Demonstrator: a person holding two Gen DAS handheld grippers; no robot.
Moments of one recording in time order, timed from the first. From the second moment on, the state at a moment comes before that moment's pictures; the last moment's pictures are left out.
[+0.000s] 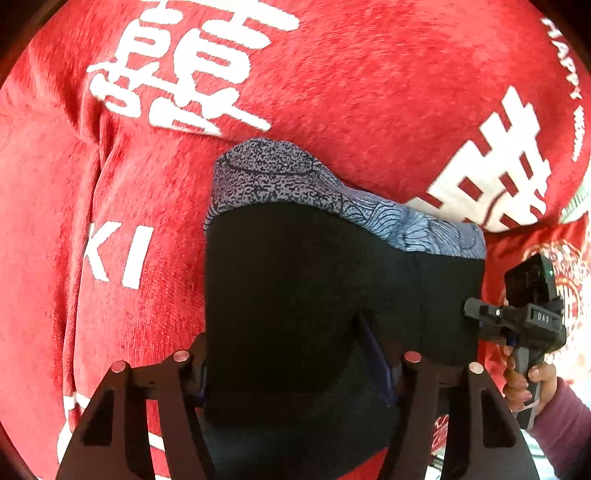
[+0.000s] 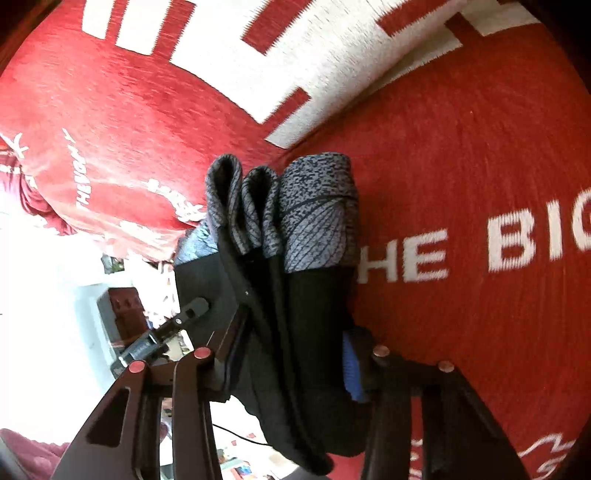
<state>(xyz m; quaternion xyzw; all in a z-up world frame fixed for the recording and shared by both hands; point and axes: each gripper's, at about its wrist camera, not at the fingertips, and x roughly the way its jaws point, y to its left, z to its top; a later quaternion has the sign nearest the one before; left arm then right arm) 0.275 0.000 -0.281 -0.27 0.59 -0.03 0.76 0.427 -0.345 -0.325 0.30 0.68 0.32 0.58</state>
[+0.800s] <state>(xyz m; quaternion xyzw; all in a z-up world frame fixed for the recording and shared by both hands) 0.158 0.025 -0.233 -0.22 0.61 -0.07 0.76 0.291 -0.331 -0.291 0.35 0.68 0.32 0.57</state>
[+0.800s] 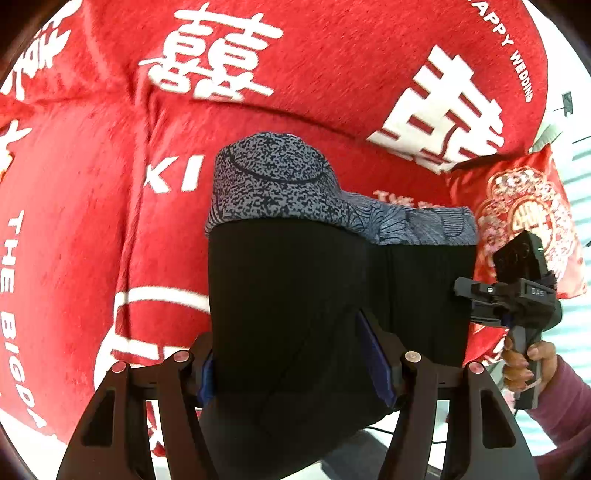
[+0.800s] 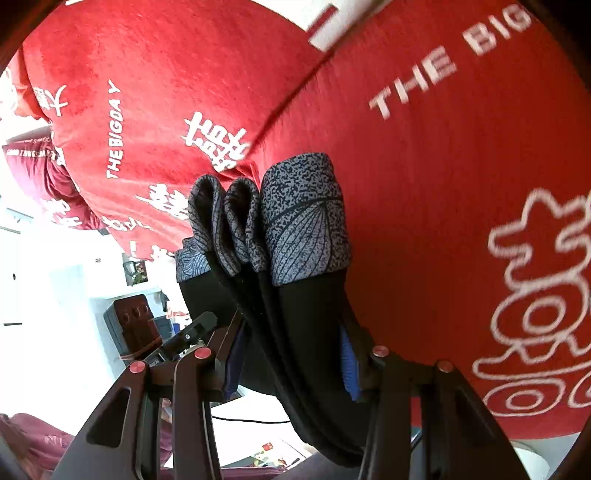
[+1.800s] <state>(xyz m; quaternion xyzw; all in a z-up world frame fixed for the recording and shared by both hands) 0.113 0.025 -0.259 -0.08 0.63 0.04 0.77 0.236 -0.334 -0.276 0.17 0.68 0.12 0.71</state>
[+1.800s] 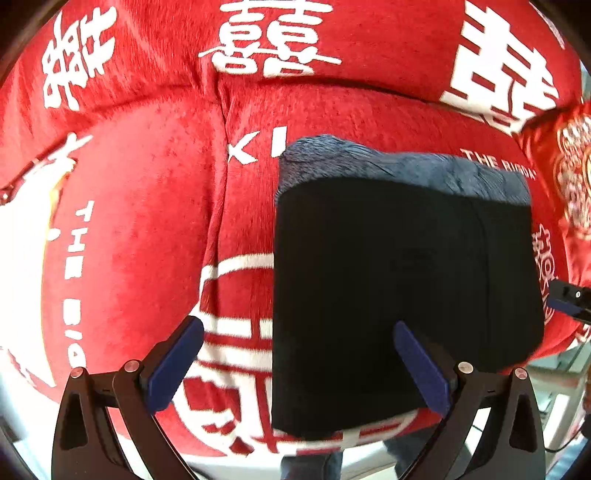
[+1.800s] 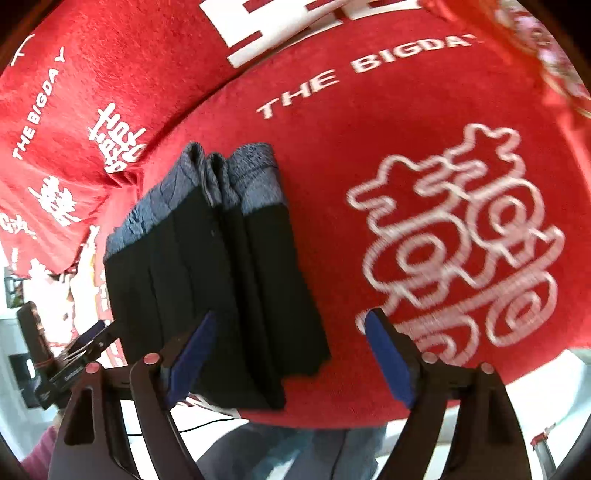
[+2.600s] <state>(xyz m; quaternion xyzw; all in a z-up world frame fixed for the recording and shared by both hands) 0.054 -0.010 -0.141 -0.03 0.62 0.10 0.77 0.154 -0.240 -0.148 0.02 0.67 0.12 0.73</state>
